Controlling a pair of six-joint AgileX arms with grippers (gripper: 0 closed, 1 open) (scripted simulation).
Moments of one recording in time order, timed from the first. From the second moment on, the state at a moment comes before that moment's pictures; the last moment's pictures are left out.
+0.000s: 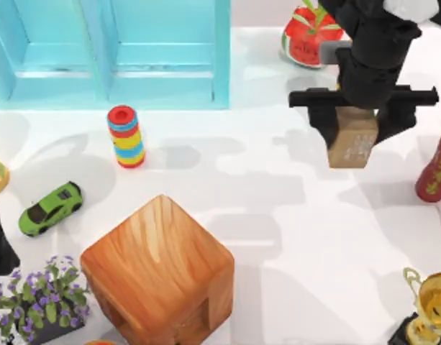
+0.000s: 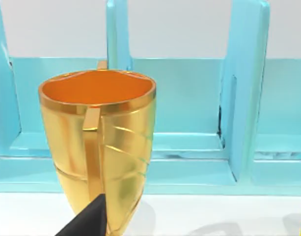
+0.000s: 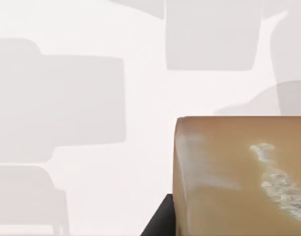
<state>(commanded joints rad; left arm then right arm) 0.00 0.00 0.00 0.00 0.00 0.00 0.39 2.18 1.92 -1.30 0.00 0.40</state>
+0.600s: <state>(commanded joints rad) 0.00 0.00 0.00 0.00 0.00 0.00 0.35 2.15 2.00 -1.36 -0.02 0.37</state>
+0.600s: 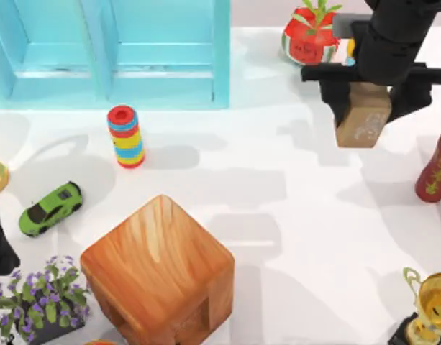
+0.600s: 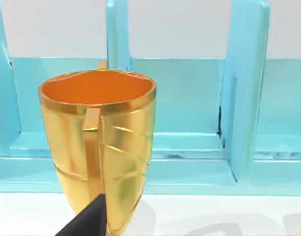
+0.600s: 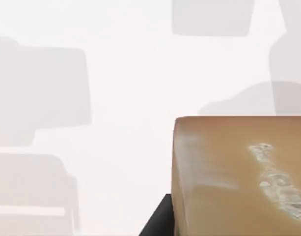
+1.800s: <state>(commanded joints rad) 0.00 0.00 0.00 0.00 0.00 0.00 -0.45 1.85 1.69 -1.41 0.00 -0.44</state>
